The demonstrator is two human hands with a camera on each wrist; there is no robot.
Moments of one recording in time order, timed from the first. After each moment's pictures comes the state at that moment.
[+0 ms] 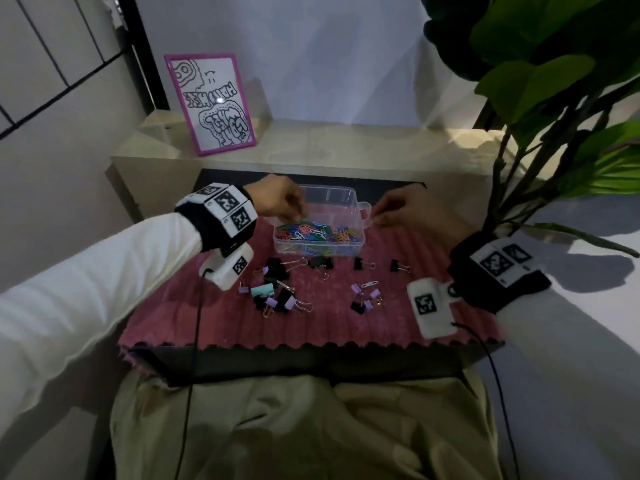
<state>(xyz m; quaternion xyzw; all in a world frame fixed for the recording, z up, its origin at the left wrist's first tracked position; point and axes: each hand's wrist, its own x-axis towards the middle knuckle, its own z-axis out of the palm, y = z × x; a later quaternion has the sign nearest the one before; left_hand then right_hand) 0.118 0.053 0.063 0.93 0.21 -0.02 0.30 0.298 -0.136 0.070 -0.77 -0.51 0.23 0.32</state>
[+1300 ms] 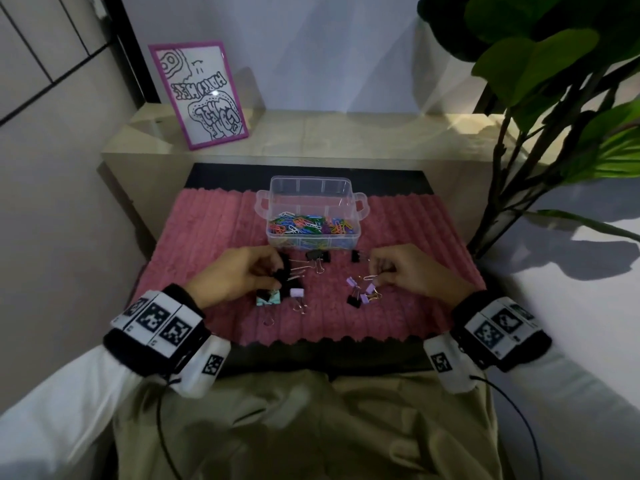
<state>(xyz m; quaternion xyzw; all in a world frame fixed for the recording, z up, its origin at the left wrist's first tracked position) 0.033 -0.022 0.016 0.90 0.27 0.01 0.35 0.282 -0.184 0.003 -0.72 -0.61 0.27 0.20</state>
